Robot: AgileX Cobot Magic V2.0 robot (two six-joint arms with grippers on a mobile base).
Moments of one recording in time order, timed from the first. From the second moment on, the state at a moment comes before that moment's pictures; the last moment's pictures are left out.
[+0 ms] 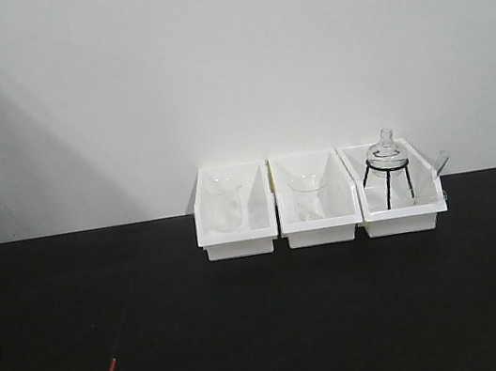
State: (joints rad) left arm -0.12 0.96 -0.59 -0.05 -0.04 0.05; right arm -0.05 1.78 -0.31 -0.69 -1.13 0.02
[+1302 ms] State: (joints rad) left arm -0.17 1.11 -0.82 -0.05 0.43 0.08; right arm -0.05 1.05 -0.50 -0.77 -0.35 0.69
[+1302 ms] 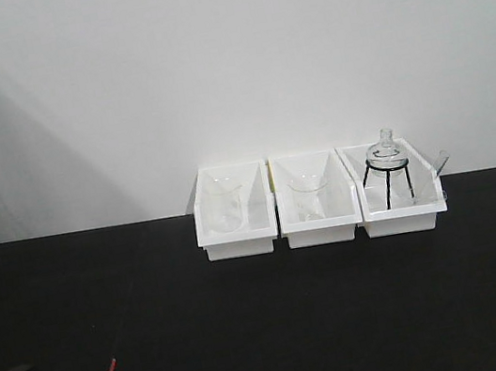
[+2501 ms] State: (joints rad) left arm -0.17 1.76 -1.13 -0.32 0.49 0.53; right arm -0.05 1.04 -0.51 -0.98 -0.31 0.83
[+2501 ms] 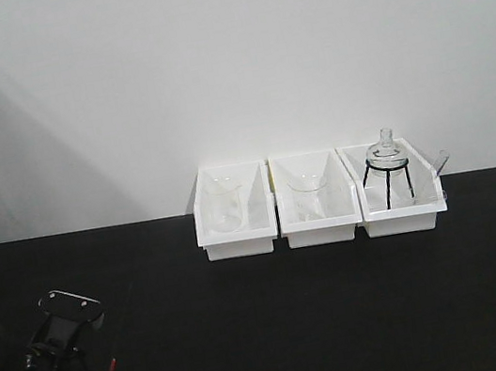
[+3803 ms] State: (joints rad) left arm -0.17 1.75 -1.13 -0.35 0.35 0.53; right arm -0.05 1.04 -0.51 -0.98 -0.31 0.83
